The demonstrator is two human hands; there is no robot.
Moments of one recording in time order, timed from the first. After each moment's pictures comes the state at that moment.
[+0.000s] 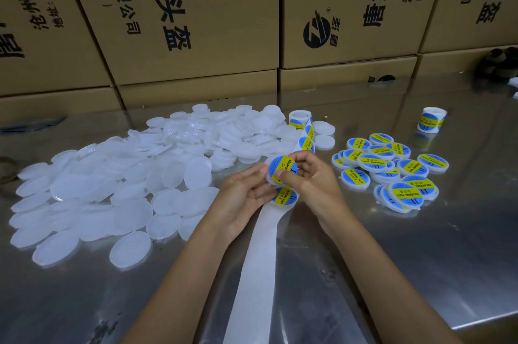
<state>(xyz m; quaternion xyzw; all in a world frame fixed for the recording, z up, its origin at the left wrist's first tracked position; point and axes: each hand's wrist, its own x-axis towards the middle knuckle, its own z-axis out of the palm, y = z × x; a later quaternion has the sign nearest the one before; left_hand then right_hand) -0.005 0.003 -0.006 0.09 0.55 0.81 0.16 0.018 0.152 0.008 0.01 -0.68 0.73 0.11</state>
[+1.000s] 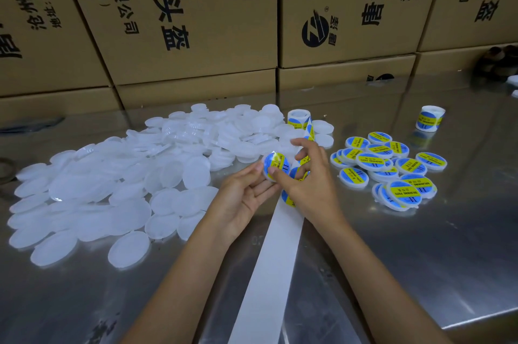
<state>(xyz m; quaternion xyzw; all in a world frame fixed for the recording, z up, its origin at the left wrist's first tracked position) -0.001 0.007 0.000 0.07 0.43 0.88 0.17 0.011 0.151 -0.009 0.01 -0.78 0.57 0.26</state>
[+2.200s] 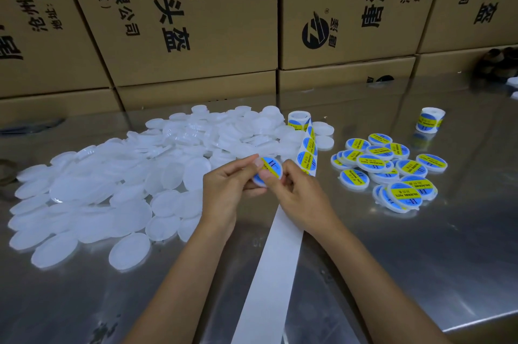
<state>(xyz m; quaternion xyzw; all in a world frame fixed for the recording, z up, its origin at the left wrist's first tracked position) 0.007 0.001 0.009 0.01 0.59 0.81 -0.03 0.017 0.145 -0.012 0.06 -0.87 0.47 0.17</state>
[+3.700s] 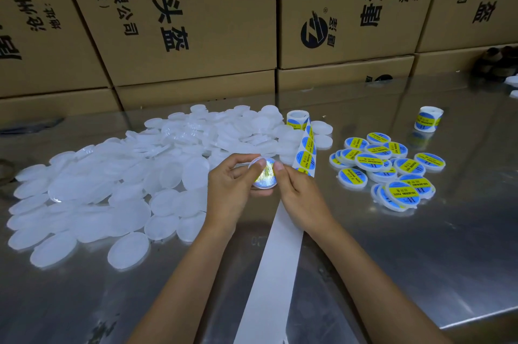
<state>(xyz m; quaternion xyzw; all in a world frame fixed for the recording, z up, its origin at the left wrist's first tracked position) 0.010 0.009 0.009 0.05 0.65 0.76 -0.10 0.018 0.141 -0.011 0.07 -0.84 0.52 0.15</state>
